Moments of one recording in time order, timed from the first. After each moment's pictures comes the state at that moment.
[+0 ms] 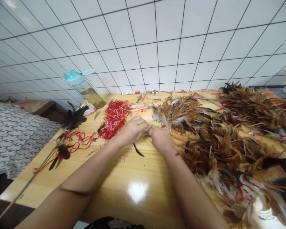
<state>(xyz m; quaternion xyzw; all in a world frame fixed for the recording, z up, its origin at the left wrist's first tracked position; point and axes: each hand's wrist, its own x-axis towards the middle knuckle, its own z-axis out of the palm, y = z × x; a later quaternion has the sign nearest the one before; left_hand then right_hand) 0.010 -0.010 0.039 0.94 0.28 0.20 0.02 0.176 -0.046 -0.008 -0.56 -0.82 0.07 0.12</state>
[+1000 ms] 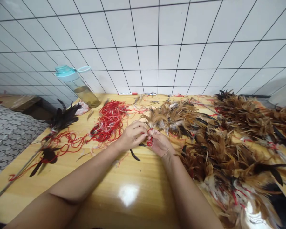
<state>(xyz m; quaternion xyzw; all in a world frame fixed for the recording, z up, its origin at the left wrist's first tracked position) 0.014 -0.010 0.010 0.87 0.23 0.40 0.16 0.181 -0.039 -0.029 -0.27 -0.21 0.81 0.48</state>
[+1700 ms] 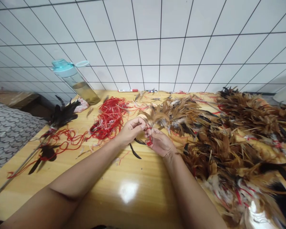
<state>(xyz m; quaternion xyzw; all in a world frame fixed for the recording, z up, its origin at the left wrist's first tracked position) 0.020 -0.011 0.001 0.56 0.24 0.43 0.67 0.177 -0.047 -0.017 -0.24 -0.21 0.83 0.47</state>
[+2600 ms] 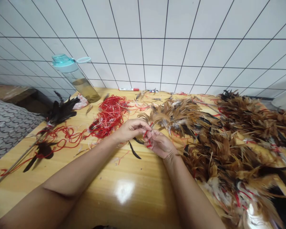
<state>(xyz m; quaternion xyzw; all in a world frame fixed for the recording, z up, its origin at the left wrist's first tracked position) 0.006 -0.004 0.018 0.68 0.22 0.34 0.62 0.178 -0.052 -0.011 -0.22 -0.27 0.83 0.44</state>
